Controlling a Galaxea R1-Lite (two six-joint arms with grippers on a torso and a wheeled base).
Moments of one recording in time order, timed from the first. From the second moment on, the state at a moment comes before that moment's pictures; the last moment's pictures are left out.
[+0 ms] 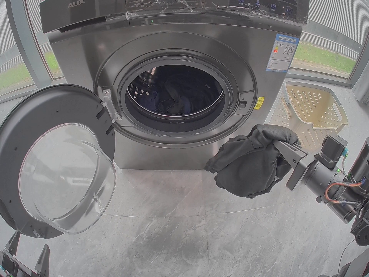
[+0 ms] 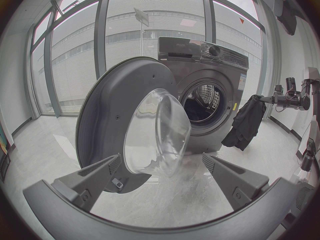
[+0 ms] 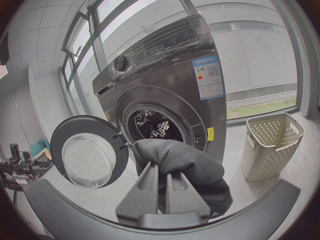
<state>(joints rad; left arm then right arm) 0.00 0.02 -0.02 0.01 0.00 -0.02 0.68 1.46 -0.36 -1.22 -0.18 0.09</state>
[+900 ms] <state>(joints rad) 0.00 0.02 -0.02 0.00 0.01 -0.01 0.75 1.50 -0.37 -1.22 -0.18 0.10</state>
